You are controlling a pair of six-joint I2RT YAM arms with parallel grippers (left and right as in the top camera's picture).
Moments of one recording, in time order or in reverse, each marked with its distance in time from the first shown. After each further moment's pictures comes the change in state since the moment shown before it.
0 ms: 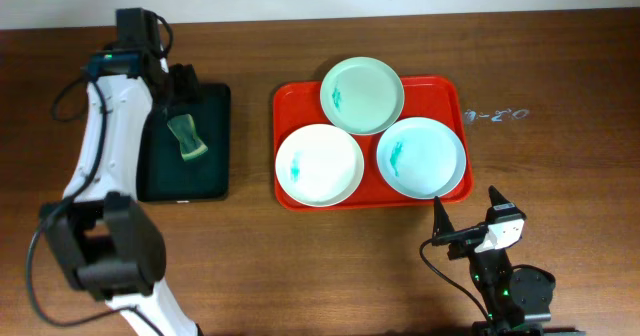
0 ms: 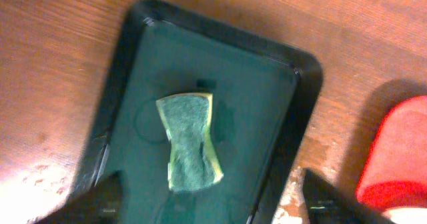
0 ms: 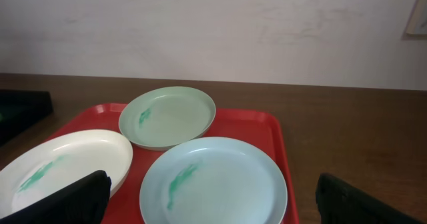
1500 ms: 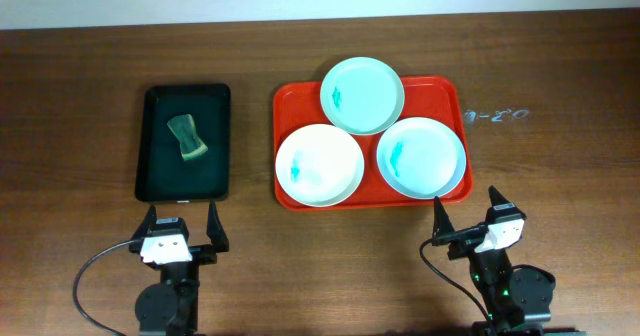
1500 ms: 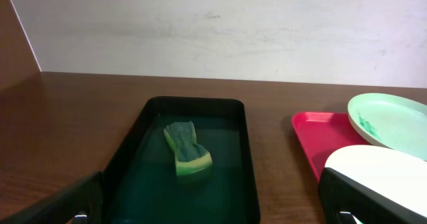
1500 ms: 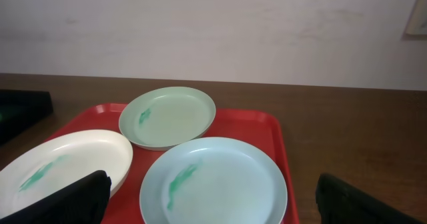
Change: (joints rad) left arm -0.120 -1.970 -1.766 0.901 -0.069 0.227; right arm 0.000 0.000 0.000 0.000 0.000 0.000
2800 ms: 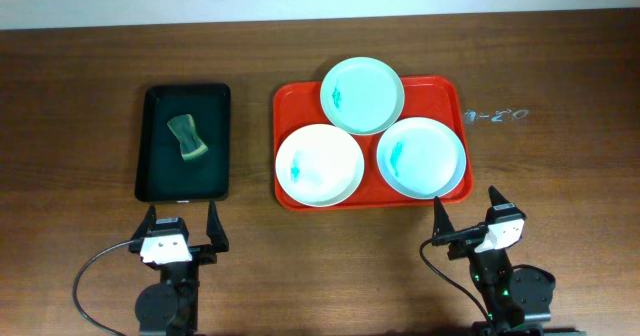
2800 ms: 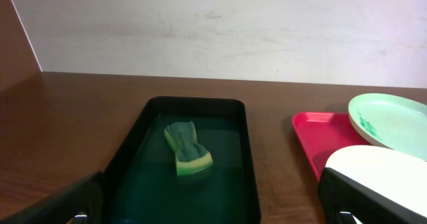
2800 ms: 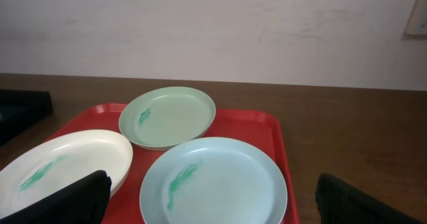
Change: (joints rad) left arm 0.001 0.000 0.000 0.000 -0.002 0.000; right arm 0.000 0.000 0.000 0.000 0.000 0.000
